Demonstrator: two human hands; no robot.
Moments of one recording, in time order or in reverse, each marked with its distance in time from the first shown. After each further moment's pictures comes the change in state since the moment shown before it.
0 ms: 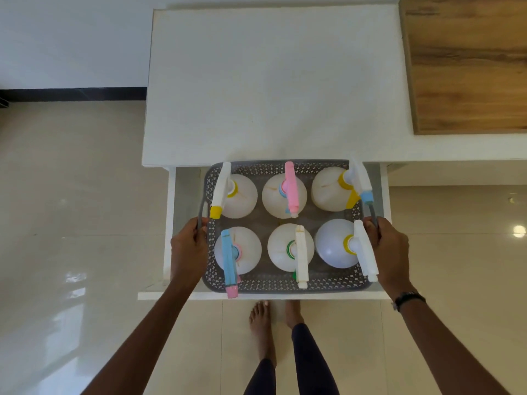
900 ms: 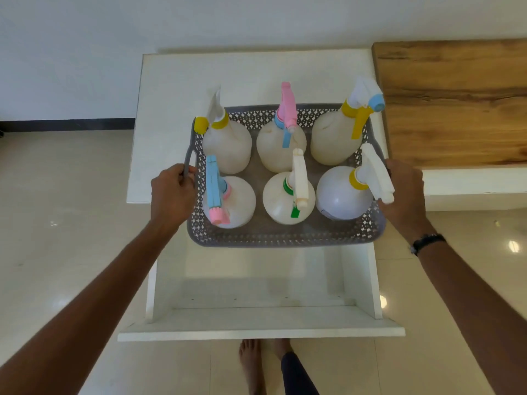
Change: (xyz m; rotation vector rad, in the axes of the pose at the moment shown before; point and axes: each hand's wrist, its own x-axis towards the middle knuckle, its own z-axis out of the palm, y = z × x) left_hand 0.113 0.132 -0.025 0.101 0.058 0.151; right_hand 0.152 -0.066 -0.068 0.013 0.020 -0.158
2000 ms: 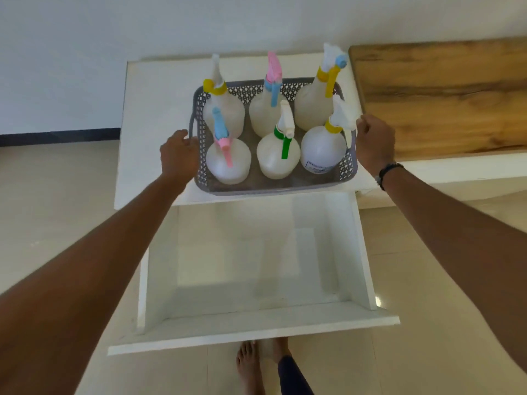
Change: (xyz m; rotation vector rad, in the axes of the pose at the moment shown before) left_hand 0.055 0.027 0.026 -0.118 0.013 -0.094; right_hand 0.068 0.003 0.029 -0.010 0.126 0.167
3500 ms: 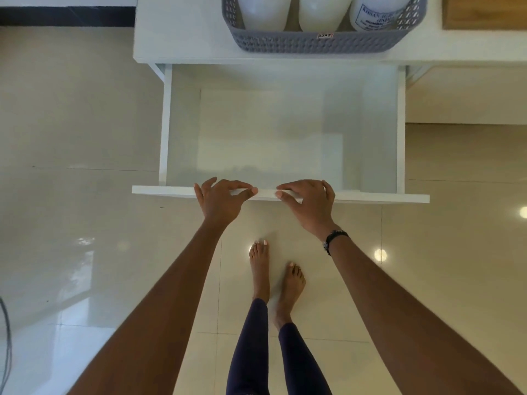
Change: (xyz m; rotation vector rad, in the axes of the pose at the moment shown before) left_hand -0.270 -0.205 0.050 0.301 -0.285 -0.110; right_hand -0.360 0.074 0.094 0.006 -0.558 -0.144
